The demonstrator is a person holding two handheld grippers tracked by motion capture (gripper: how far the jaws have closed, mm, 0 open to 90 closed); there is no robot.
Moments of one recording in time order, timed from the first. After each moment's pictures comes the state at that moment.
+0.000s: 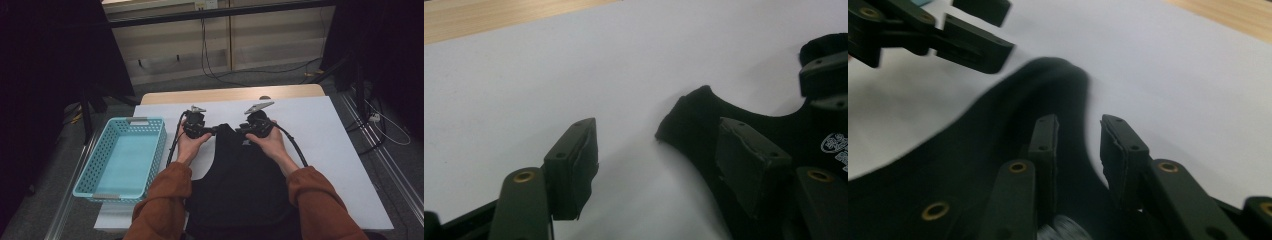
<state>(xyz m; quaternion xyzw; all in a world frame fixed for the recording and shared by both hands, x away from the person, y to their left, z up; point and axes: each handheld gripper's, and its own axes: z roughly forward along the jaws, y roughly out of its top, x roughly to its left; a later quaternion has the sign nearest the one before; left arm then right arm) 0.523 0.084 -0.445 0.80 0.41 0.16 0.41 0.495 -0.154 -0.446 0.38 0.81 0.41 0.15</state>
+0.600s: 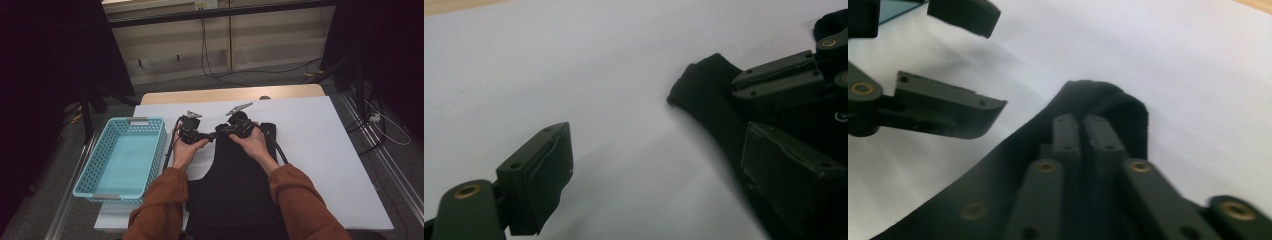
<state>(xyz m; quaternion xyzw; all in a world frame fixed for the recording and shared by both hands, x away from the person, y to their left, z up) 0.513 0.097 -0.453 0.80 0.42 0.16 0.39 0.514 -0.109 -0.458 0.39 0.82 0.40 0.14</state>
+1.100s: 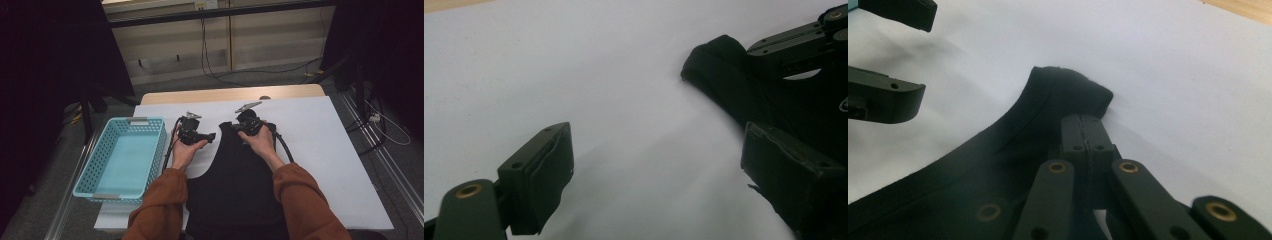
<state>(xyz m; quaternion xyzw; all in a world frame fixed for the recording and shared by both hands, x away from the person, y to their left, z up) 0.512 0.099 -0.455 0.81 0.42 0.16 0.39 0.521 -0.135 -0.464 0.41 0.81 0.39 0.16</state>
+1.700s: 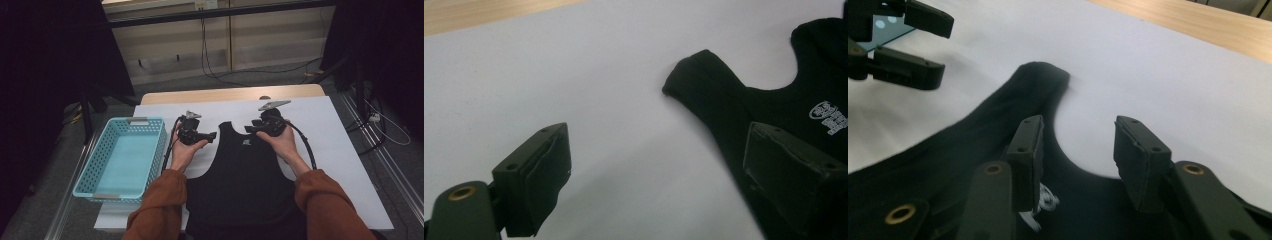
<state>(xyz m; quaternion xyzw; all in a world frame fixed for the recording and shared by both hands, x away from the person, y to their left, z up) 0.505 0.098 -0.444 0.80 0.40 0.16 0.41 0.480 -0.199 -0.434 0.42 0.78 0.43 0.16</state>
